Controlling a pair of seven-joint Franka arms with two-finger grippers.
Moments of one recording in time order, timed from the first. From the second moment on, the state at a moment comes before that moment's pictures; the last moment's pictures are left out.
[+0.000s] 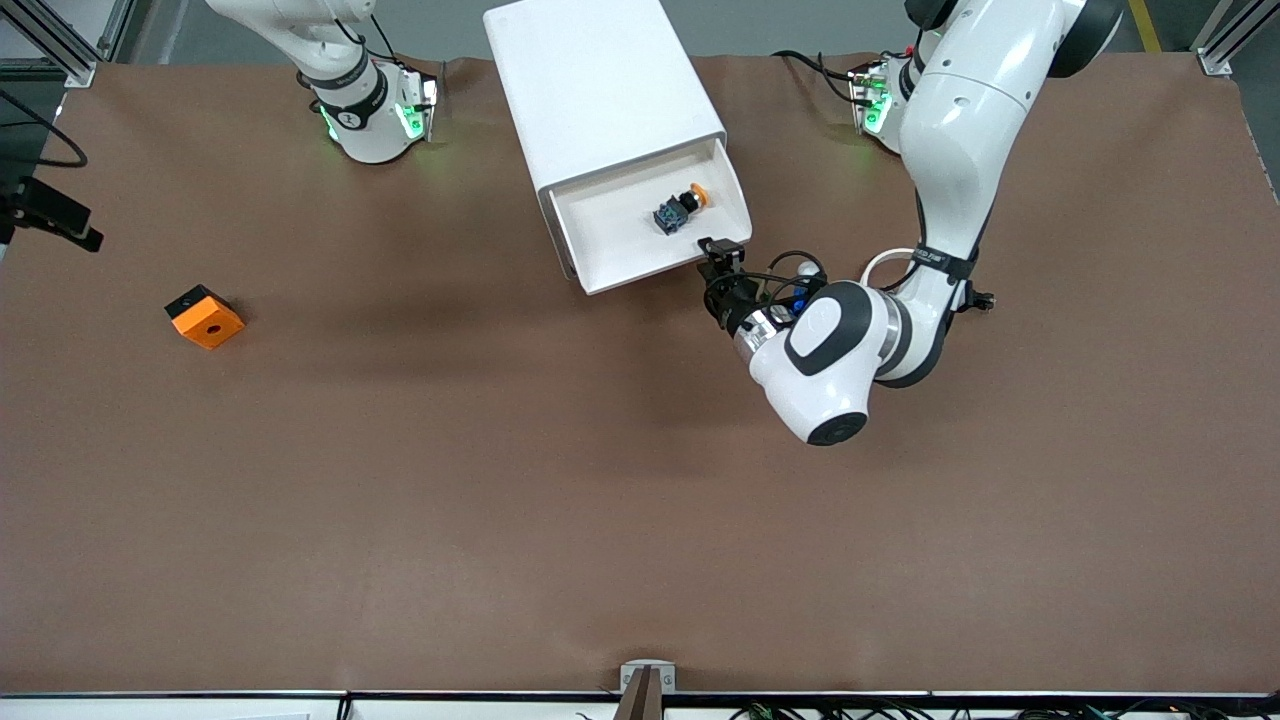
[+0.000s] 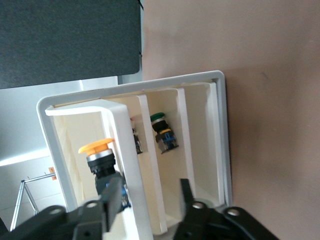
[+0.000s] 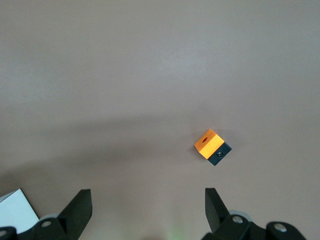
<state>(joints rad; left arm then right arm) -0.41 0.76 -0.06 -1.34 -0.78 1.30 -2.19 -0.06 -0.04 -0.07 -1.62 -0.02 1.52 -0.03</state>
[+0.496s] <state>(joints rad) -0.36 0.73 0.01 -1.20 -0.56 1.30 -2.01 -0.06 0.16 -0.07 -1.57 -0.06 1.53 -0.03</state>
